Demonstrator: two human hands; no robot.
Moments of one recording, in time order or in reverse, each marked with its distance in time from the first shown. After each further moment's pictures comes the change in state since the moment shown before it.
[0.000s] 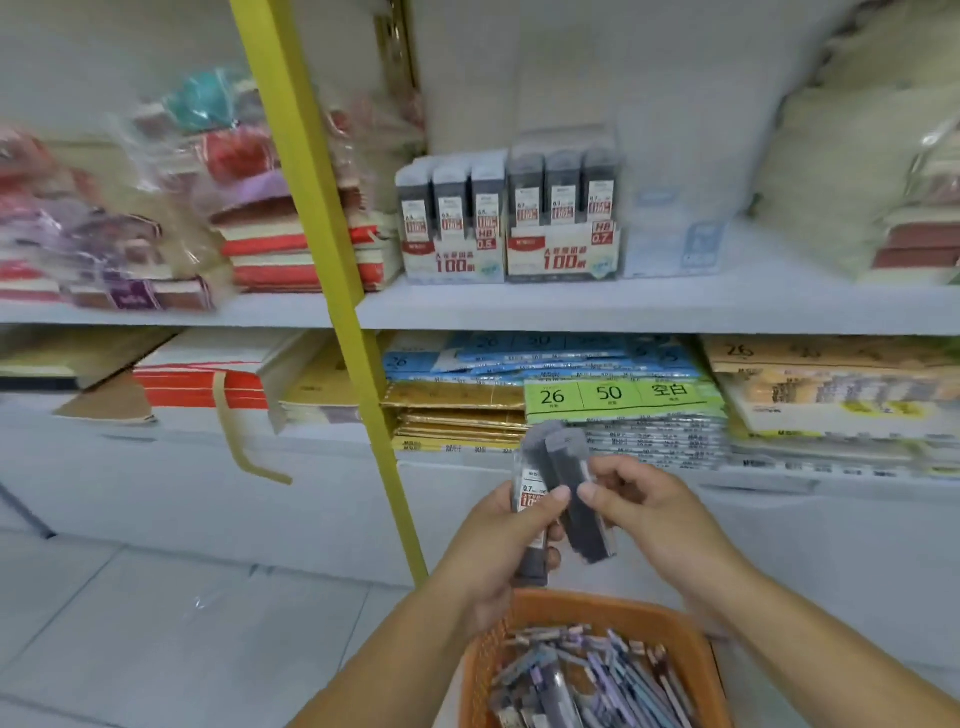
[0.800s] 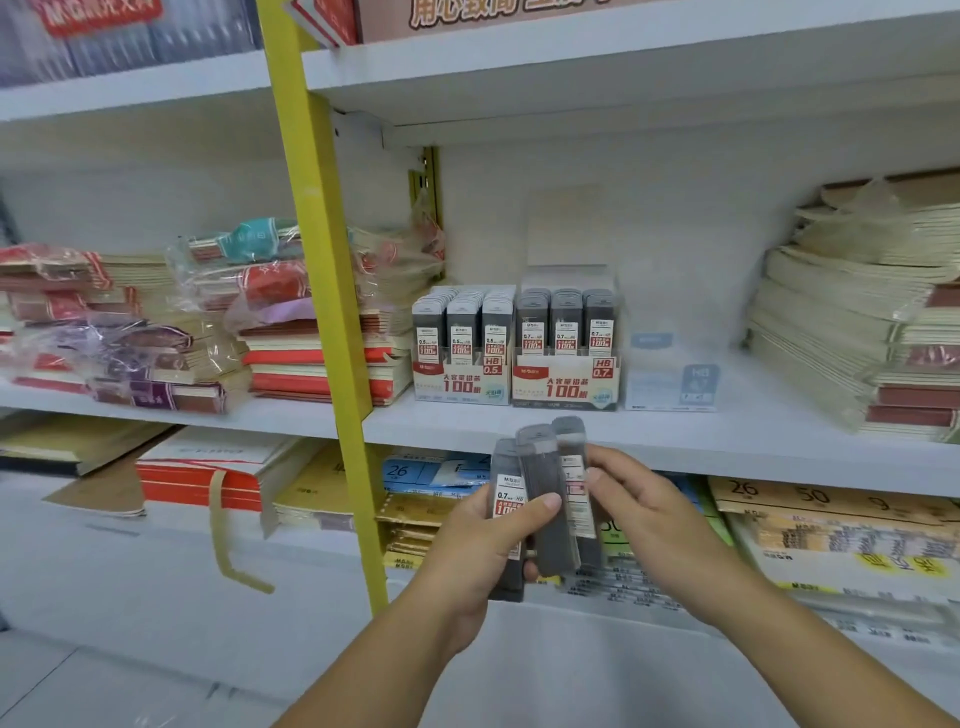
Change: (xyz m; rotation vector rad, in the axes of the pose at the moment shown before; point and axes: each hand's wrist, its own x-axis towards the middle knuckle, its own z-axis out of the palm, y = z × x) left_hand 0.019 0.102 0.013 0.035 0.110 0.244; right_hand 0.061 -0.090 -0.024 -0.041 -0.095 -0.293
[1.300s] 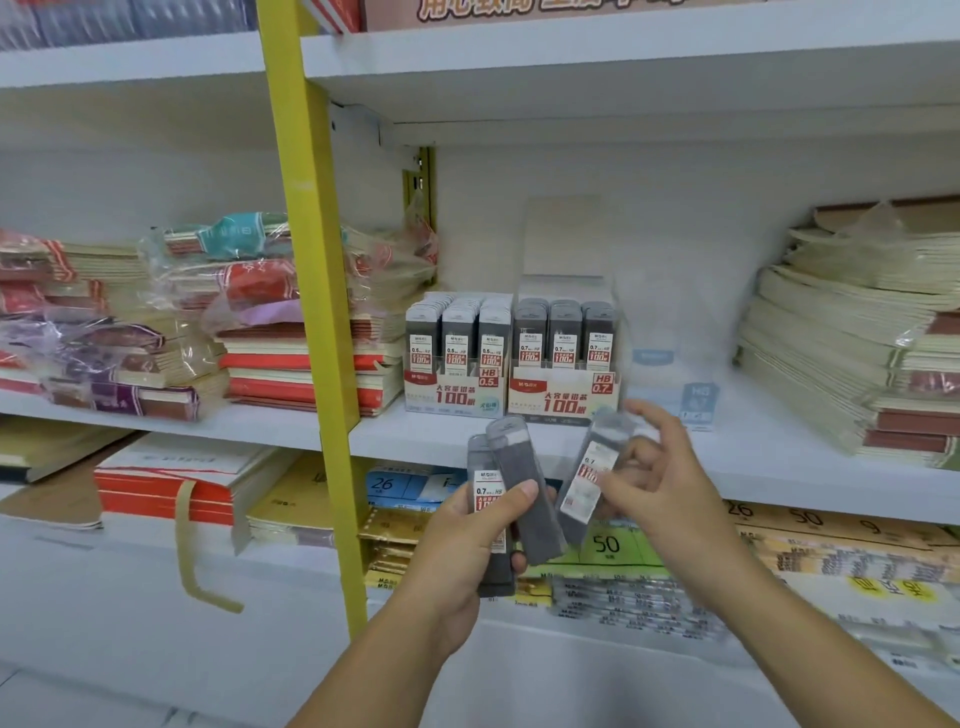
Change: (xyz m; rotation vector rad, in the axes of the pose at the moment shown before) left_hand 0.018 0.008 -0.006 -0.164 0.034 0.015; right_hand 0.026 -0.006 -0.012 0.067 0.230 -0.009
